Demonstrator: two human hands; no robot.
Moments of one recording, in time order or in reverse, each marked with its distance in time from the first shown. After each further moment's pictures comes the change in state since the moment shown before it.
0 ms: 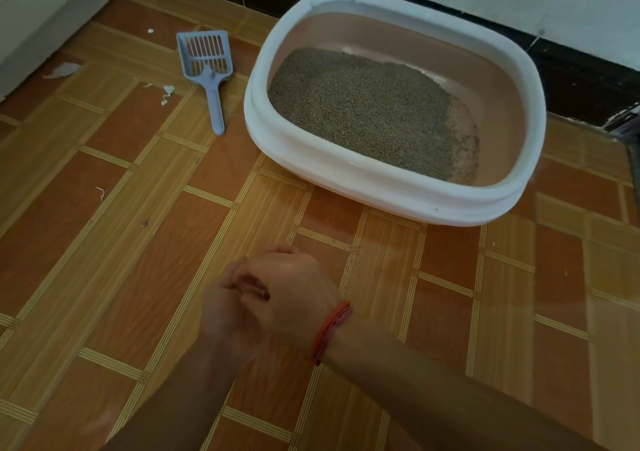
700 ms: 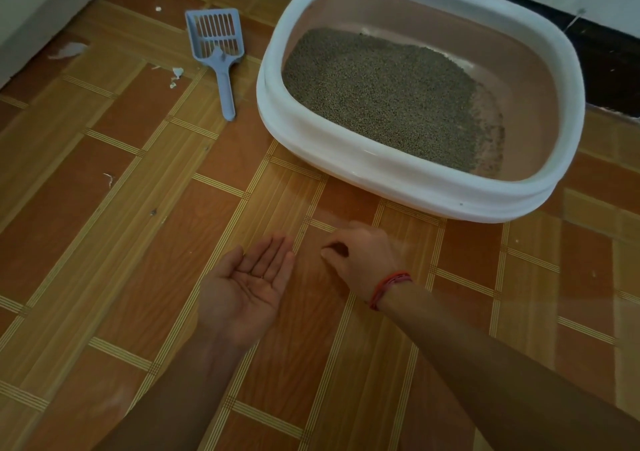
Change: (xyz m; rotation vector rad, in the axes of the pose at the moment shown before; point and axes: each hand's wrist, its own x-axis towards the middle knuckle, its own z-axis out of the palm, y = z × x) left_hand 0.005 0.012 0.004 -0.209 0.076 0.152; right_hand 0.018 0.042 -0.057 -1.107 -0.021 0.857
